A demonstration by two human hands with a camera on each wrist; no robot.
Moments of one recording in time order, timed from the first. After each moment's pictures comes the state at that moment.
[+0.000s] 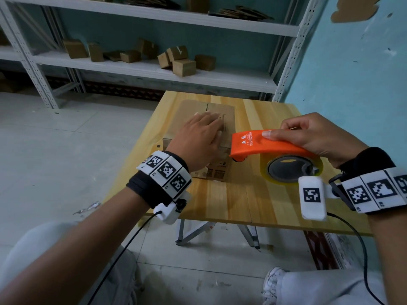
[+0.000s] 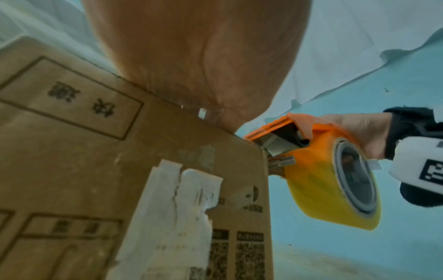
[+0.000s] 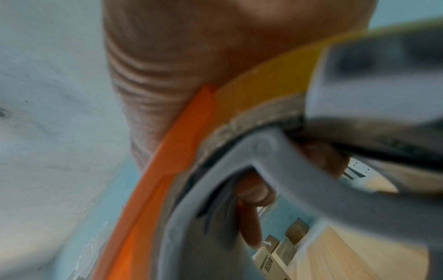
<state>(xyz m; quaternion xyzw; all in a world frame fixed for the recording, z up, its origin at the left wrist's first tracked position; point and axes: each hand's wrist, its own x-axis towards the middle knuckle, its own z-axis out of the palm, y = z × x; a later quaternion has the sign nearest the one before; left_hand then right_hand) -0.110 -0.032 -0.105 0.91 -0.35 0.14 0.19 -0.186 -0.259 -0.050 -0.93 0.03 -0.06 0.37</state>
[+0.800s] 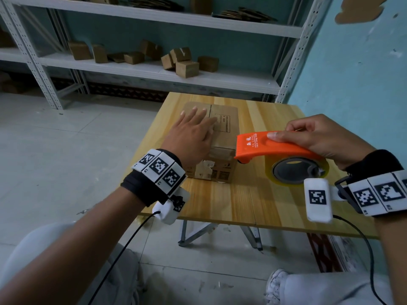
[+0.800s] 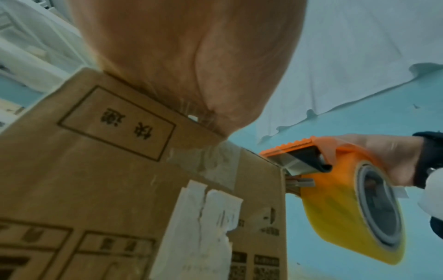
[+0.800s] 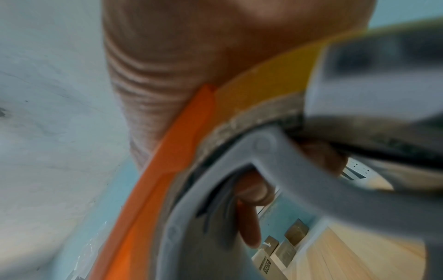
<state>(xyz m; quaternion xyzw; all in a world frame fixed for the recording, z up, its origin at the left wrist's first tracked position) -0.098 -0.015 -0.103 0.94 -0.29 0.09 0.17 -0.186 -0.259 -0.049 -0.93 0.02 -0.05 0.37</state>
